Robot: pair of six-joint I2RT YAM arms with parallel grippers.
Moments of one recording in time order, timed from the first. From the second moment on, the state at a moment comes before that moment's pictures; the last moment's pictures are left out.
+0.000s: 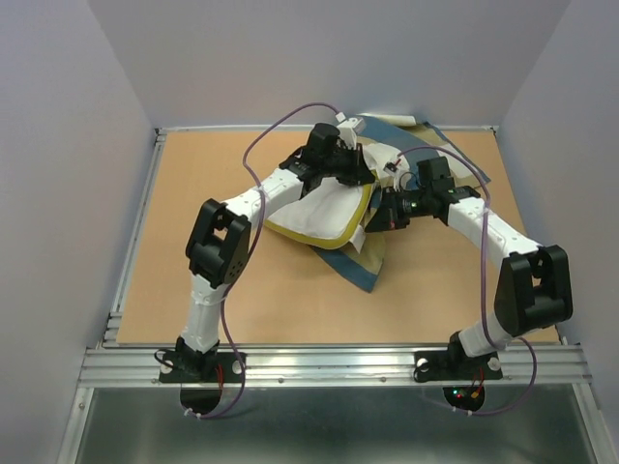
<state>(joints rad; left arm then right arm) -0.63 2.09 1.75 -0.08 0.46 -0.43 0.24 1.53 1.10 -0.46 -0.84 0.18</state>
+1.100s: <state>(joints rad) -0.68 1.69 1.05 -0.16 0.48 0.18 -0.02 1.50 1.42 -0.62 -1.00 0.18</state>
